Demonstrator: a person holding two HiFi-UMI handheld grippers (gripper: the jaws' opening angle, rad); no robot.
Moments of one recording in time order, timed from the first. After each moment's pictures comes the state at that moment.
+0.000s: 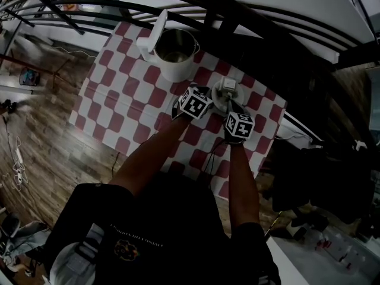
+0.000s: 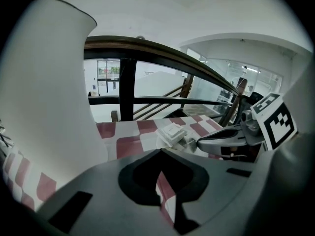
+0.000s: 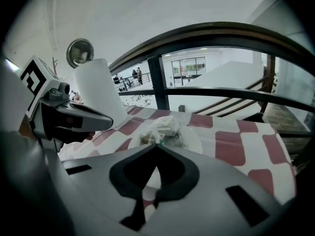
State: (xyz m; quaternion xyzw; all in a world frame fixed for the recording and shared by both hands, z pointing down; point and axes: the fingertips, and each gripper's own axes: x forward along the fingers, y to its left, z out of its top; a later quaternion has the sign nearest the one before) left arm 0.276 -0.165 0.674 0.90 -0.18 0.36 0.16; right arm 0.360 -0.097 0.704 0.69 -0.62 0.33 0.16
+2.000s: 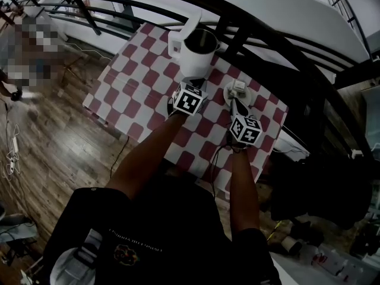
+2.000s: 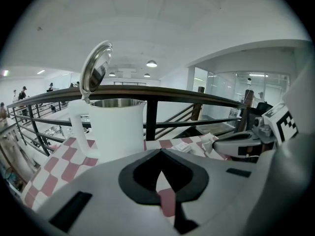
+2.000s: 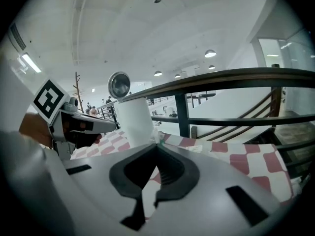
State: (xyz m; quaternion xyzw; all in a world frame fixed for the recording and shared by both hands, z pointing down) left arm 0.170 -0.163 0.561 0.92 -0.28 0.27 0.12; right arm 0.281 -0.075 0.586 0.69 -0.68 0.23 0.08
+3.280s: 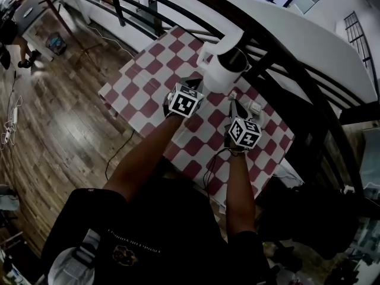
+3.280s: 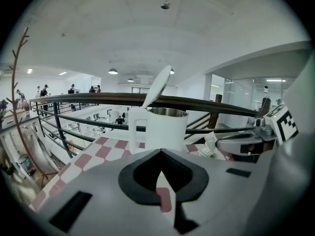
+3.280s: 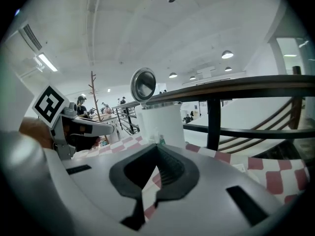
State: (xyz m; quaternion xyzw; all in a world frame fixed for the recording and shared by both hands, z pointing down) left arm 0.055 -0.219 0.542 0.89 -0.37 0.23 0.13; right arm 0.193 -0.149 0.561 0.64 -0.74 0.20 0.09
